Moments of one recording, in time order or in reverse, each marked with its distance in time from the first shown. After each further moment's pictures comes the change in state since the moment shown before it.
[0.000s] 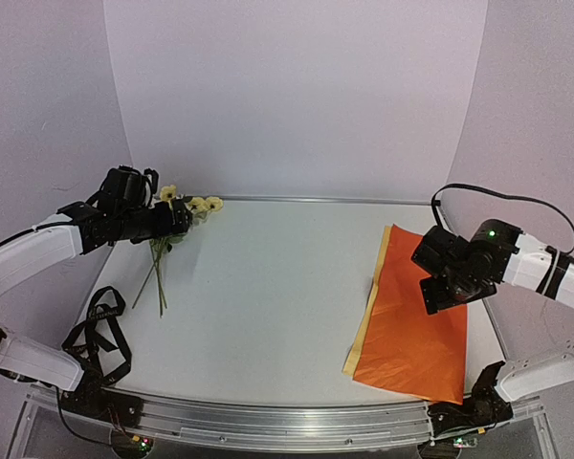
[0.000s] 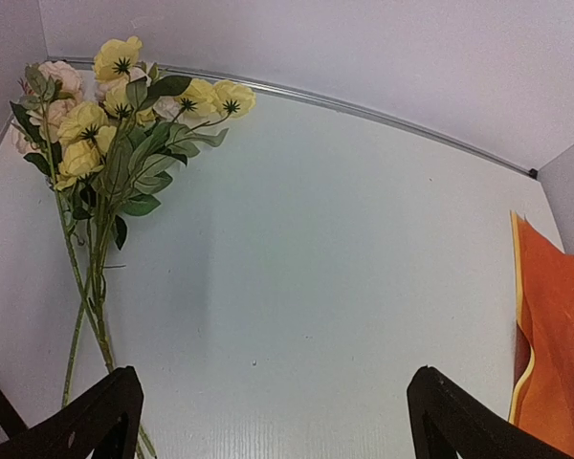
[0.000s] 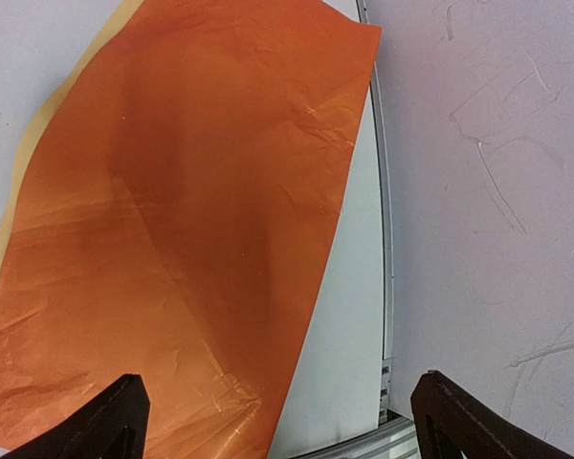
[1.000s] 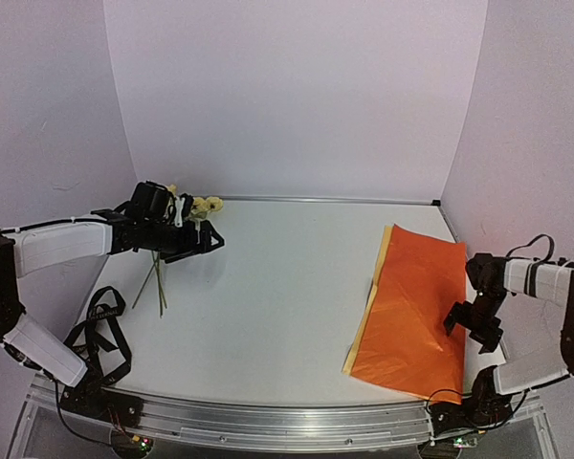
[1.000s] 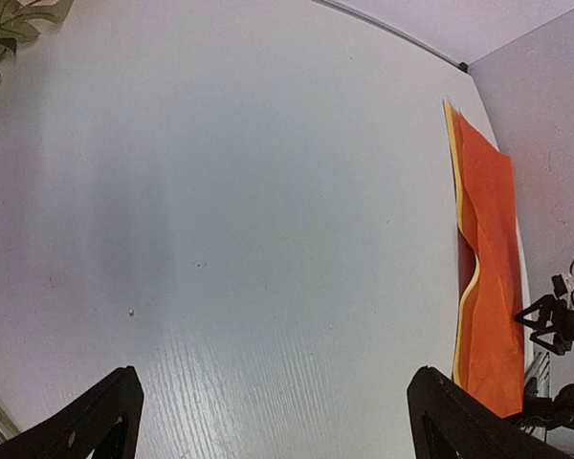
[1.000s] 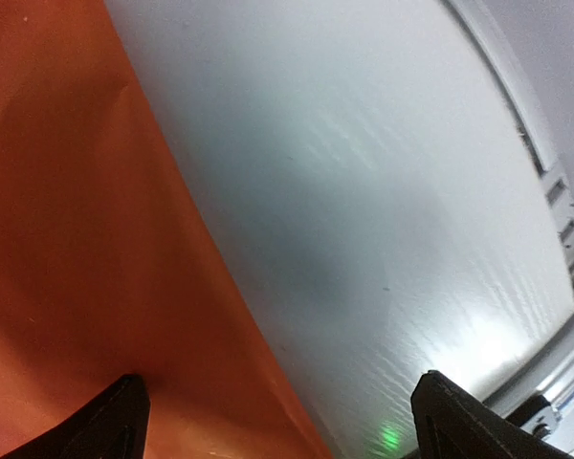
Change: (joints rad) left arm 0.001 0.208 -0.027 0.117 0.388 -0.026; right arm -0.819 0.136 -0.394 0.421 -0.568 0.084
